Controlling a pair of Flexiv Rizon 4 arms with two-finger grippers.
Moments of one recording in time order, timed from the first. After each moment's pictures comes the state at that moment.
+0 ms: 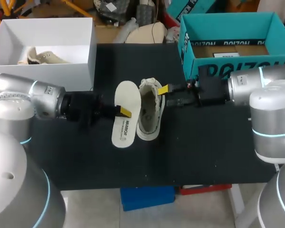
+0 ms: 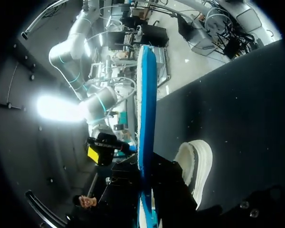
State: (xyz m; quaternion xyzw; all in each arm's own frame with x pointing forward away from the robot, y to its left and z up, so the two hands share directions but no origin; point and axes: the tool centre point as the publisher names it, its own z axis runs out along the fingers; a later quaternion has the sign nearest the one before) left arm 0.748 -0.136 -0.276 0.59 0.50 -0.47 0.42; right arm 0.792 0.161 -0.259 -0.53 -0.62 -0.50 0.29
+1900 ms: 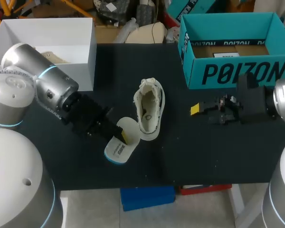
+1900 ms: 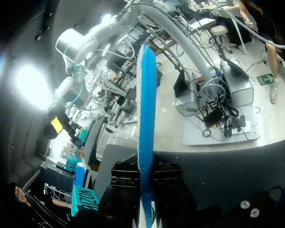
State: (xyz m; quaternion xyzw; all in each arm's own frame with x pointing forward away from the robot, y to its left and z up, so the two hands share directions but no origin) left arm 0.655 -0.135 -0.273 0.58 0.59 -0.56 0.10; right arm 0.680 0.076 -0.211 -0.61 -0.66 -0.42 0.17
